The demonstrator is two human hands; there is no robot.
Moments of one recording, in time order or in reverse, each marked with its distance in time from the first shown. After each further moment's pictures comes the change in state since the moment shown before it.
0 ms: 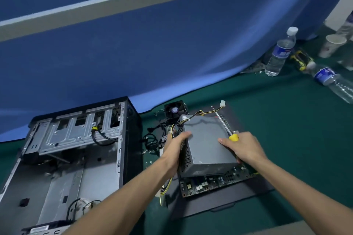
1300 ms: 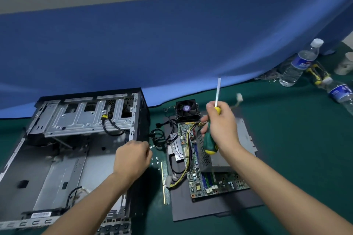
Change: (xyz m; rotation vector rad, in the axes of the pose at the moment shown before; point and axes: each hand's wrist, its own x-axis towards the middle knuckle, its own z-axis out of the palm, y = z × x) left_hand -0.018 -0.005 -0.136 1.595 0.435 0.509; right_hand -0.028 -0.132 0.046 0.684 0.070 -0.193
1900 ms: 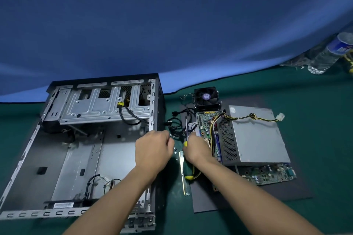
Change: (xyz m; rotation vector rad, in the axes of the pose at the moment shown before) left_hand 0.000 0.000 -0.005 -0.131 0.116 -0.049; right_hand 0.002 0.123 0.104 -1.085 -0.396 0.130
